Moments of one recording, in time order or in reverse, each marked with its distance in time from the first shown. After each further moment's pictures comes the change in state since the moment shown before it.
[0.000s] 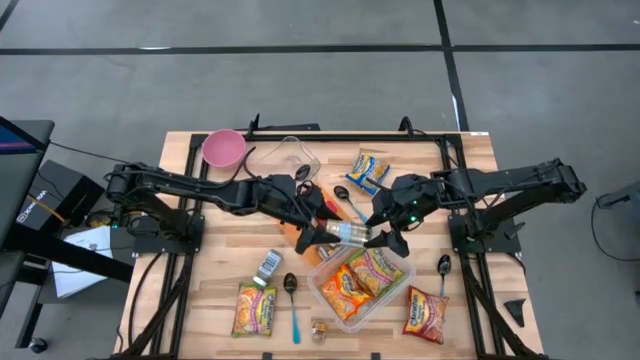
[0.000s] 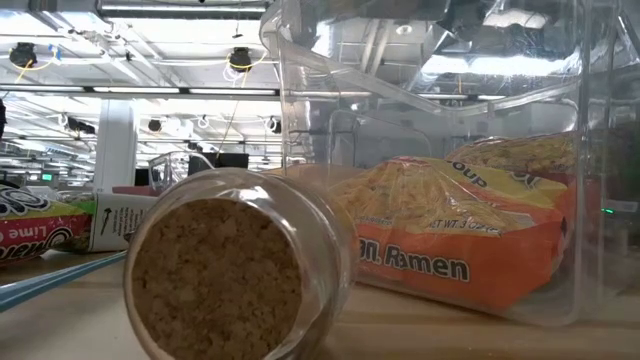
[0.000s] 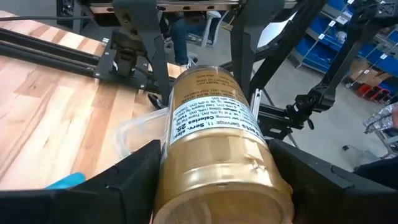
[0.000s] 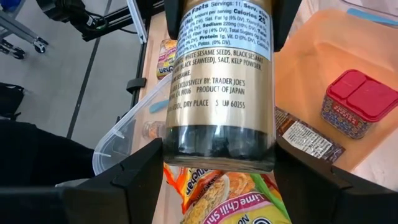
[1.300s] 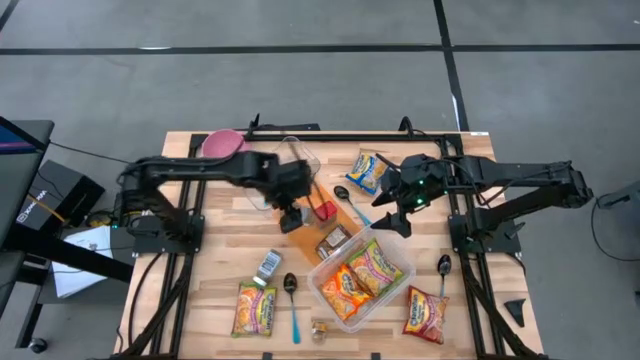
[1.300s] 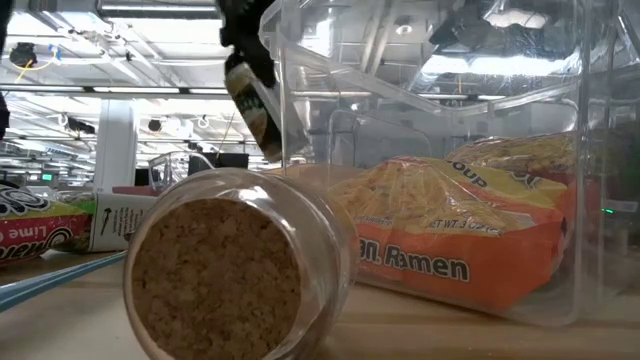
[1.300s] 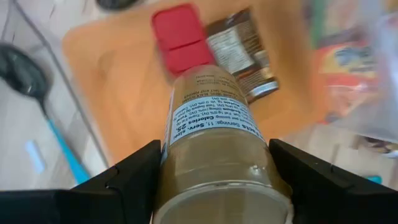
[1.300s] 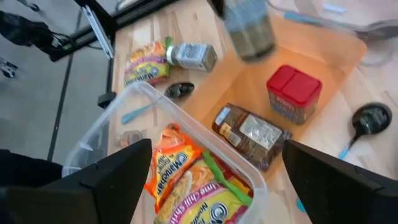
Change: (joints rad) left arm 0.161 0.126 0.396 -1.187 -0.159 0.112; right arm -0.132 -0.070 0.000 -0.095 0.003 -0.004
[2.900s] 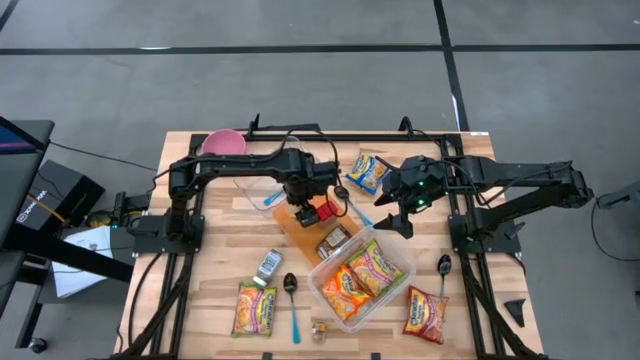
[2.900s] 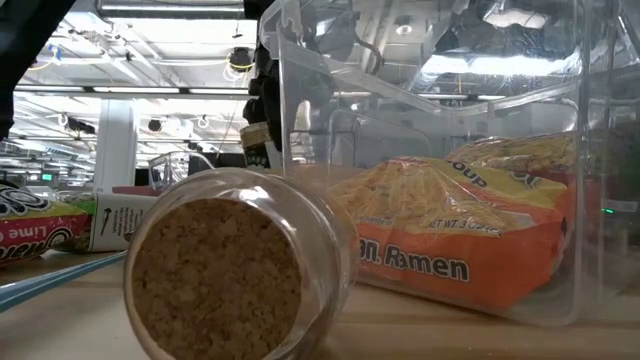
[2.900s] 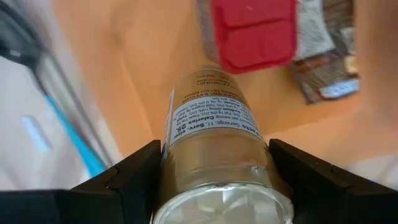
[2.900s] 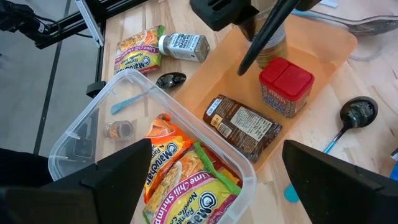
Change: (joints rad) left arm 0.066 0.329 0.215 -0.188 -0.011 -0.005; right arm 0.003 -0.005 -0.001 -0.046 0.023 -0.037
